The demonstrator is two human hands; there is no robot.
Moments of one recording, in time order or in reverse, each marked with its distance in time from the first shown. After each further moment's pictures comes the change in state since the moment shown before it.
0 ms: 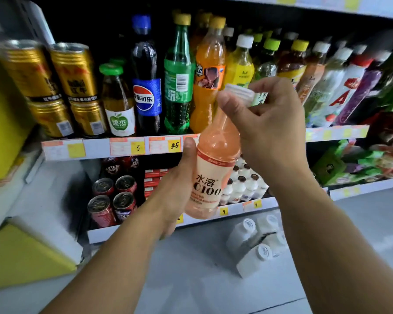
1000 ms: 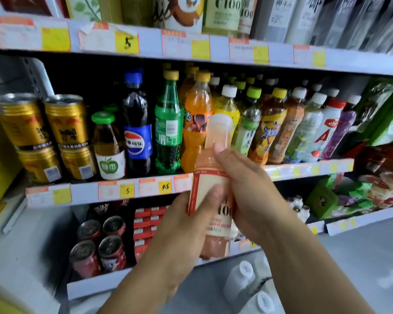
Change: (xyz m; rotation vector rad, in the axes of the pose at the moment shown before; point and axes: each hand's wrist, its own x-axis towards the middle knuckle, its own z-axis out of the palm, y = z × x) left_hand 0.006 0.012 0.018 -0.047 0.069 0.200; right_hand 0.012 0.013 0.005 0.658 -0.387 0.490
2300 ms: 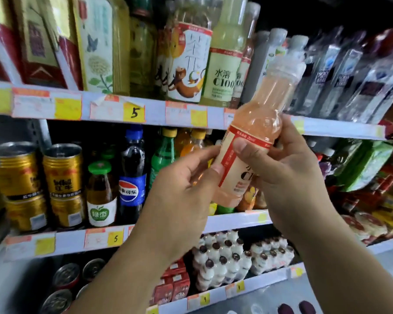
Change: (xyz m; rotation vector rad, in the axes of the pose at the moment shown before) left_hand 0.036 0.120 0.002 0.098 -0.084 0.523; right_hand 0.011 -0.111 0.001 -0.303 0.084 -0.575
